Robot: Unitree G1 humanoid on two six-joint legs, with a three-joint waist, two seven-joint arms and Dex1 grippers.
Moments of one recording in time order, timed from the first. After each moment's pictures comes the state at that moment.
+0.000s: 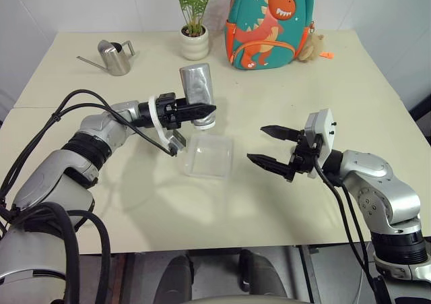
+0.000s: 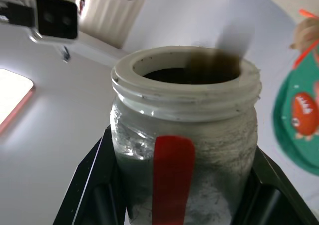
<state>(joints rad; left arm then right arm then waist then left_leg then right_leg) -1.19 0.72 -0.90 0.81 1.73 -0.18 1.40 -0.37 -0.59 -0.06 -0.31 0.58 0.54 0.87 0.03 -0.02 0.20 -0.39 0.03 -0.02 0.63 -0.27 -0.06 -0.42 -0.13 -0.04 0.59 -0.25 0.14</state>
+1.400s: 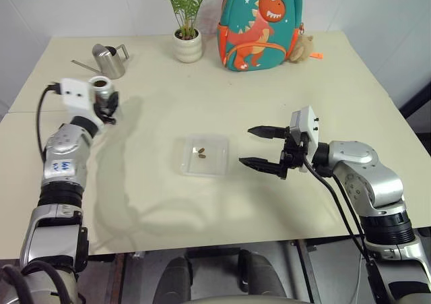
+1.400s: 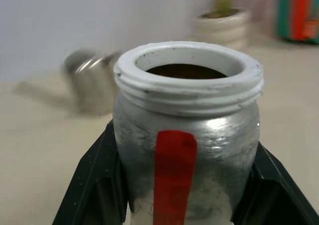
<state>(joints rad) -0.73 0.66 0.16 0.73 -0.42 -0.02 -0.26 -0.49 -0.58 0.04 -0.15 0.49 0.46 1.03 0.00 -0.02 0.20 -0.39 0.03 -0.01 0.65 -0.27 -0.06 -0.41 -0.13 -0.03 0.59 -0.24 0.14</state>
